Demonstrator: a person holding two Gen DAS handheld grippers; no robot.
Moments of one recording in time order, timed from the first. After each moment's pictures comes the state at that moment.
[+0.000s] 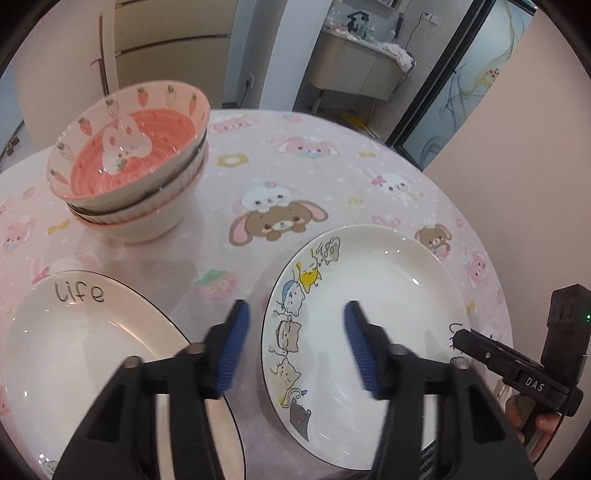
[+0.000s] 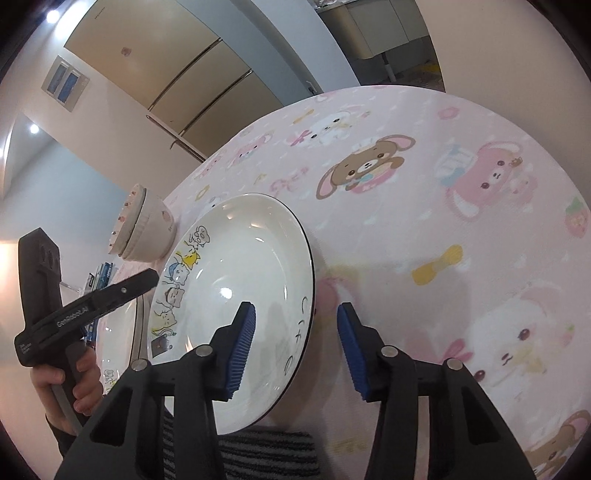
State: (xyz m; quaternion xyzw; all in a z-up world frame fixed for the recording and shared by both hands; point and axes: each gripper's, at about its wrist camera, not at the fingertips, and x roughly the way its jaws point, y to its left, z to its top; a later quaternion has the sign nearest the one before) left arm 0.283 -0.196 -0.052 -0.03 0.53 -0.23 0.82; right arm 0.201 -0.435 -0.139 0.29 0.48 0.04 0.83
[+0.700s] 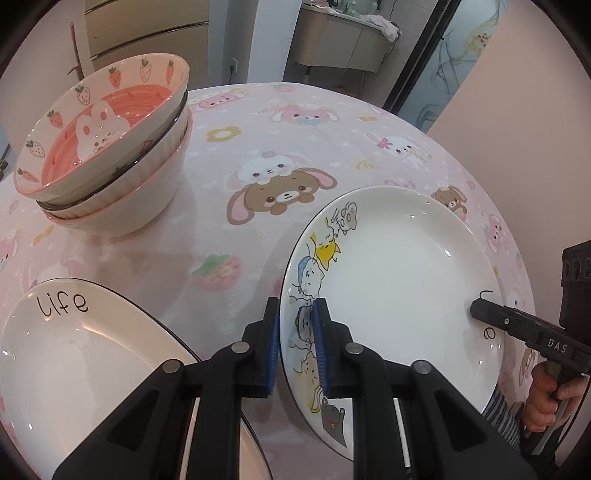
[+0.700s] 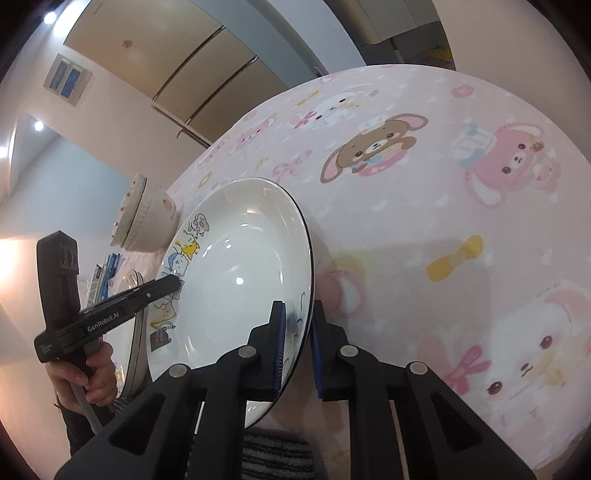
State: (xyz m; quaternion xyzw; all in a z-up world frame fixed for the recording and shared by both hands) left arm 0.288 -0.200 -0.076 0.03 0.54 -0.25 0.80; right arm 0.209 -0.434 -0.152 0.30 0.50 0.07 0.81
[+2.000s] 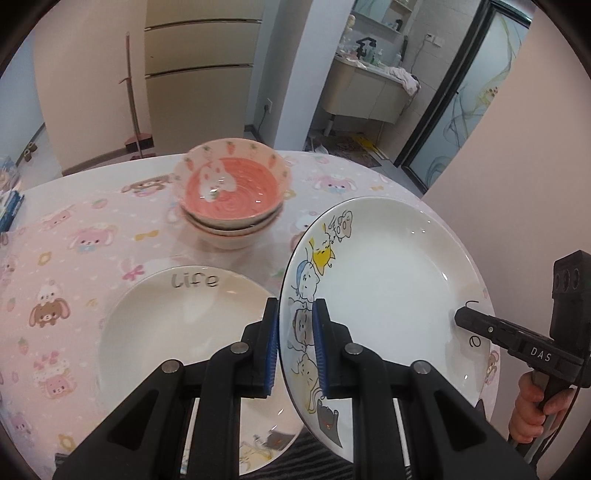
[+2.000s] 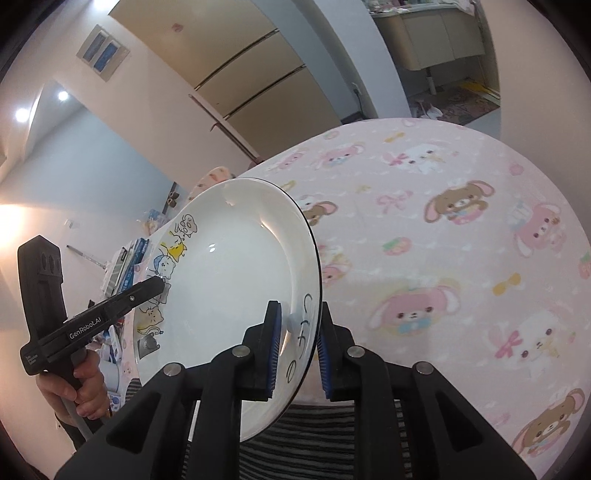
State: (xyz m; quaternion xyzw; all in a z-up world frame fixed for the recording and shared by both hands) left arm 0.245 -0.112 0.027 -0.03 0.49 -0.20 0.85; right arm 0.207 -0.355 -0.050 0.25 0.48 0.10 0.84
